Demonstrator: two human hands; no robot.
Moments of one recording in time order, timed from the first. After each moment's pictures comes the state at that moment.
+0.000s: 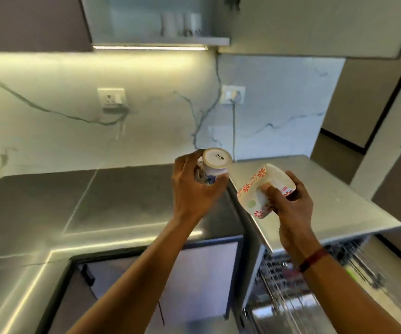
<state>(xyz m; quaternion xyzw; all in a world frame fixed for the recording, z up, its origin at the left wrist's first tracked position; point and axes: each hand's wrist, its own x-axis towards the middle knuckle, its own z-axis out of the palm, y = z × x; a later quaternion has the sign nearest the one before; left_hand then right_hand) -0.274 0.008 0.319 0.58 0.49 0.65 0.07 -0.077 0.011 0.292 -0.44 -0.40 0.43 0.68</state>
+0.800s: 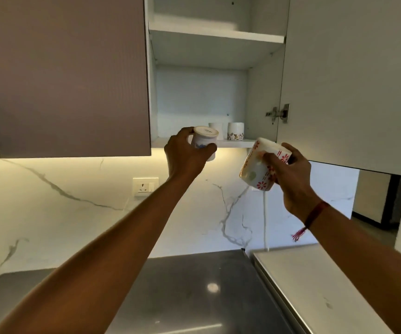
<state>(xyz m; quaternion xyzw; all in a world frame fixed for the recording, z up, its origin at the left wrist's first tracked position) -0.477 0.168 0.562 0.56 0.46 0.69 0.01 -0.264 0.162 0.537 -0.33 -0.53 0.32 0.72</state>
